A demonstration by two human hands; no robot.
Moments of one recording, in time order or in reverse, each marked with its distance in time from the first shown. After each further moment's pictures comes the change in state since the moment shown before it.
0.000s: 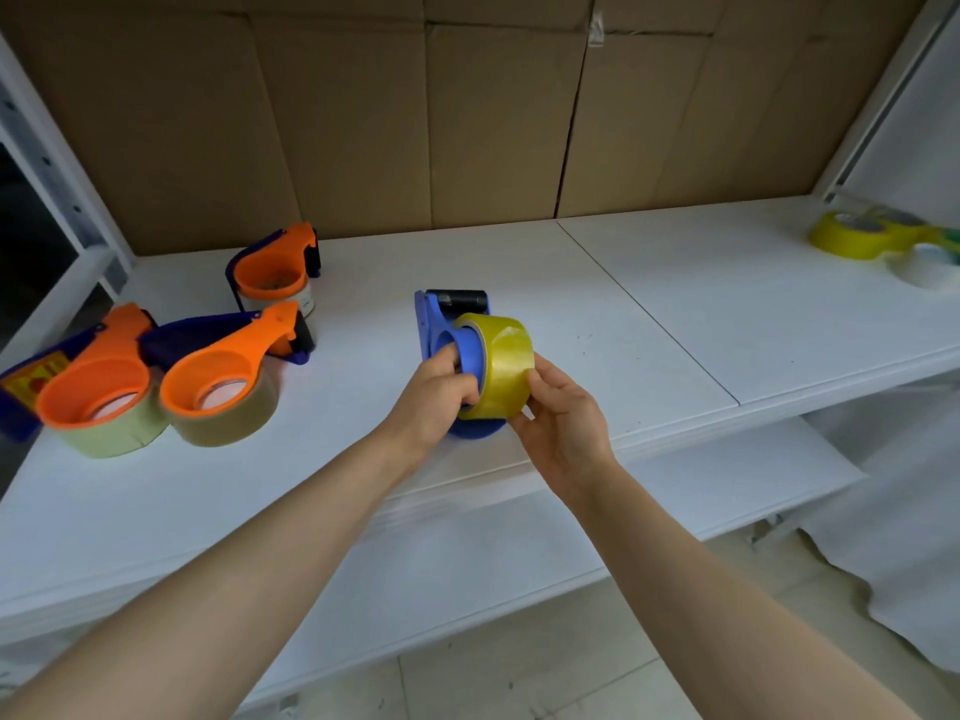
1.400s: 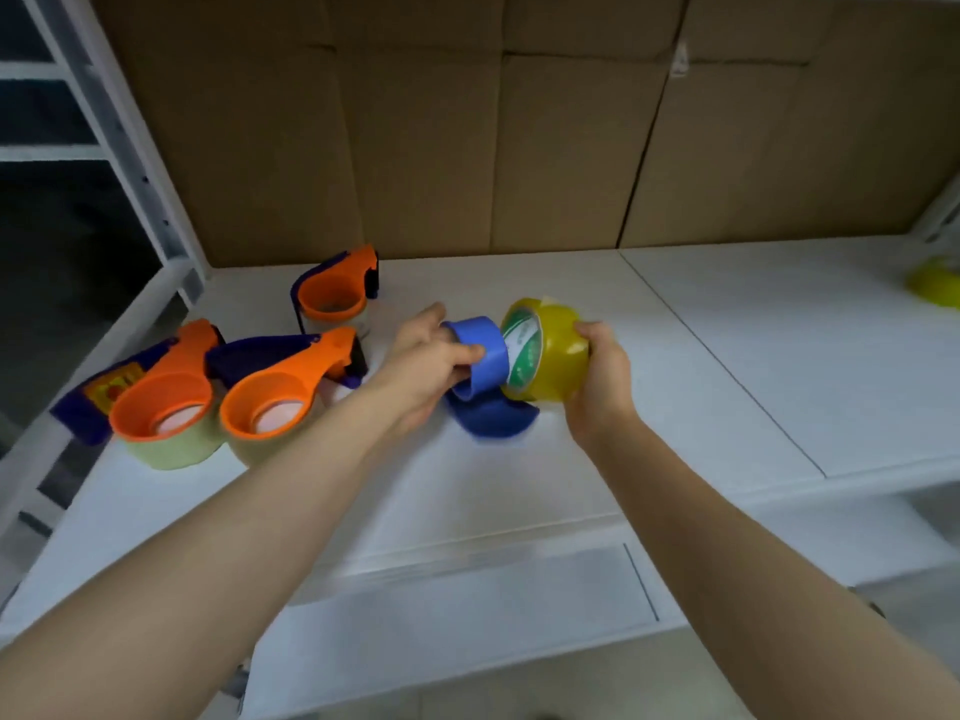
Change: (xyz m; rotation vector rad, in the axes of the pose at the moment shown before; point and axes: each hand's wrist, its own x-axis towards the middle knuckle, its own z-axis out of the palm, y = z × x) left_hand 0.051 0.024 -0.059 -0.289 0.280 -0.068; right_hand 0.081 -0.024 0.047 -0.162 0.298 0.056
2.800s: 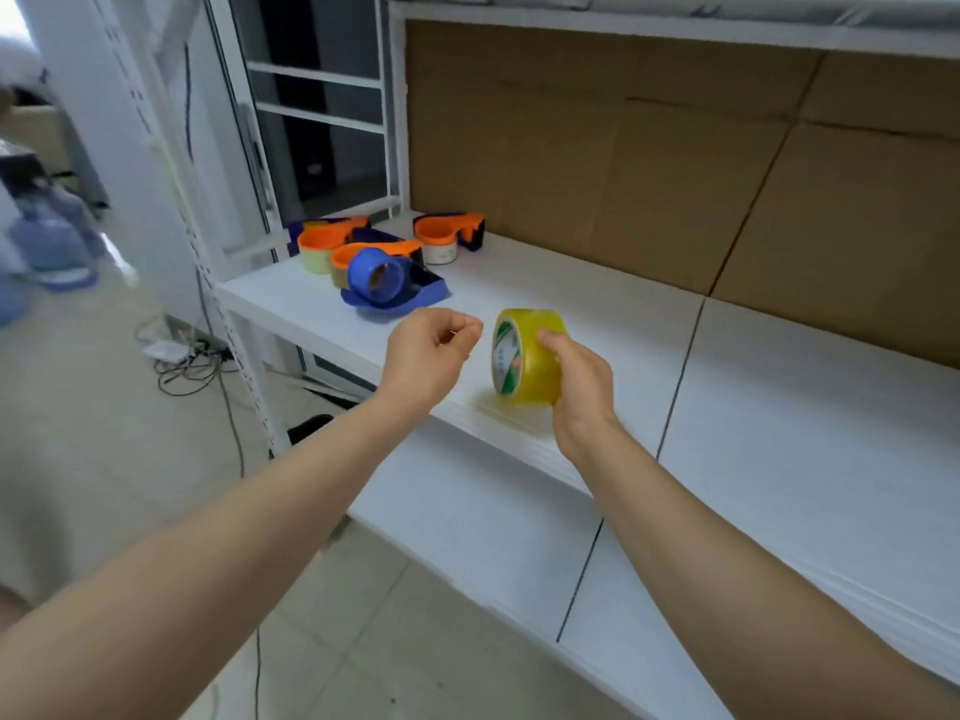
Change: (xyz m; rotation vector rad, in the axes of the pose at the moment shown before) left_hand -0.167 -0.057 0.233 0.538 0.875 0.320; right_hand -0.034 -0.094 -0.195 -0.360 -0.691 0.065
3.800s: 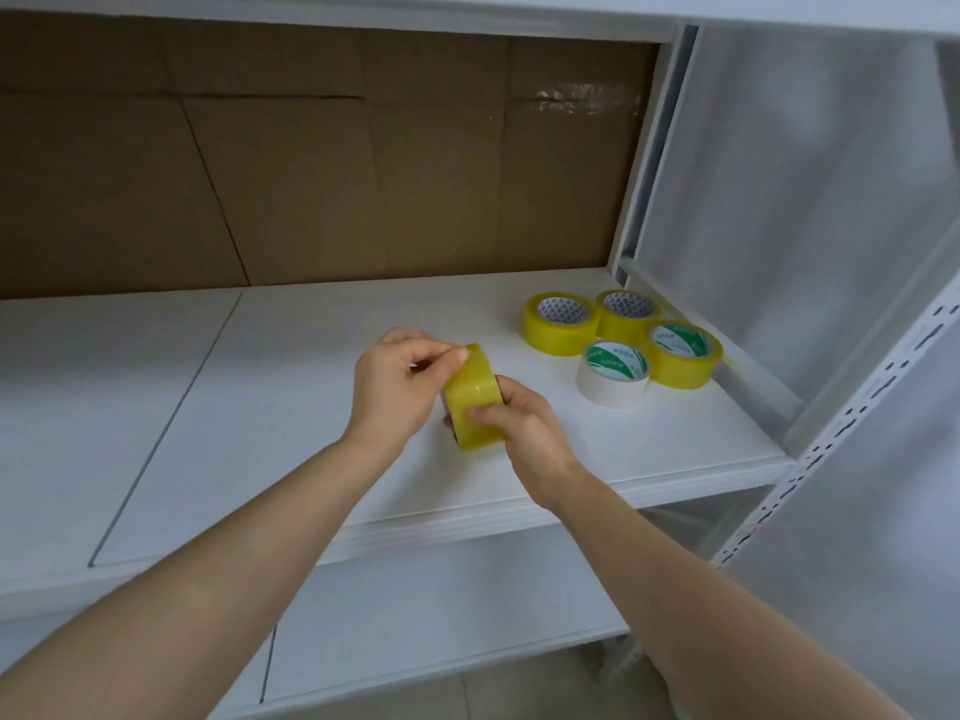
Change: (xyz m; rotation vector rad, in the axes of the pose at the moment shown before) left_hand -0.159 0.192 0.395 -0.182 -0.491 0.420; right_hand -0.076 -0.048 -0.444 -0.007 0.156 -0.225
